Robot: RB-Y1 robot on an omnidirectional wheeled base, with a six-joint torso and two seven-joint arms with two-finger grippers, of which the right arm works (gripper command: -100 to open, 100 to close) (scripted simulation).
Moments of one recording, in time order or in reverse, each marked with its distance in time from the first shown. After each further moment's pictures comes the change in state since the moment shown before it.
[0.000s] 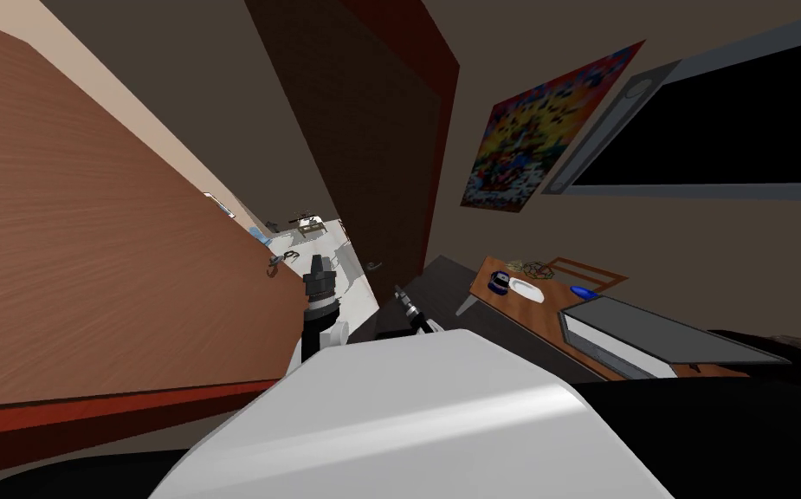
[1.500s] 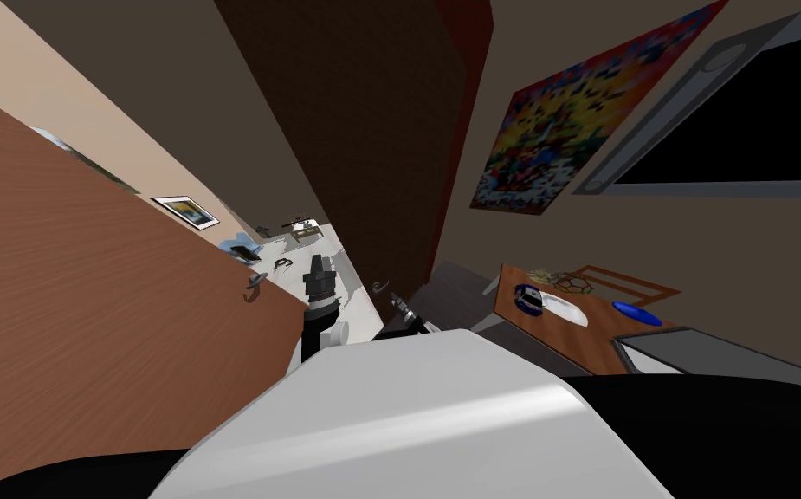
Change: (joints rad) arm -0.094 0.019 0.095 0.230 -0.019 -0.061 -0.031
